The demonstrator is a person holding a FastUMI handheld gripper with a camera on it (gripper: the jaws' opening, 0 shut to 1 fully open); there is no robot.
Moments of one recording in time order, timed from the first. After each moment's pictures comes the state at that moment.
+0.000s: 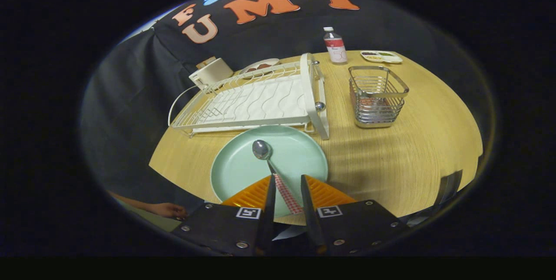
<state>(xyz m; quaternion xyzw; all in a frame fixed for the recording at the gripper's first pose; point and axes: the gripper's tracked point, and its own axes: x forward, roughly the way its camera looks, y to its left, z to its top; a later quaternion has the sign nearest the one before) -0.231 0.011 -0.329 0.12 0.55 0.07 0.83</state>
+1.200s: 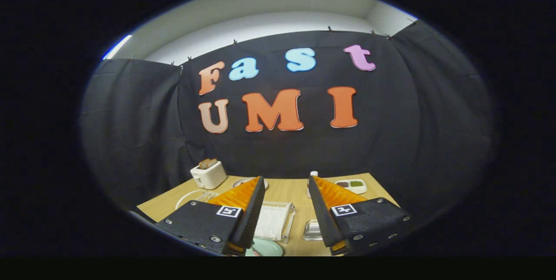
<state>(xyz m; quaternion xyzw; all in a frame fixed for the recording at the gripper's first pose) -0.034 -0.064 -0.012 0.03 0.15 0.01 0.99</state>
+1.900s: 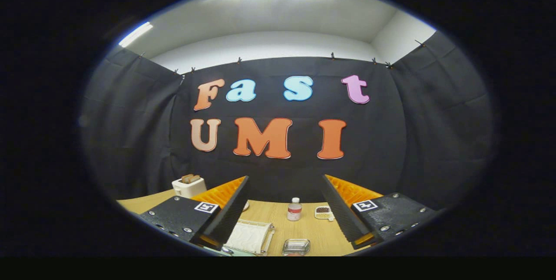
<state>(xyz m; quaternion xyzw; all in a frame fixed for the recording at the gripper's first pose) -0.025 -0.077 0.030 -0.03 0.05 -0.02 1.00</state>
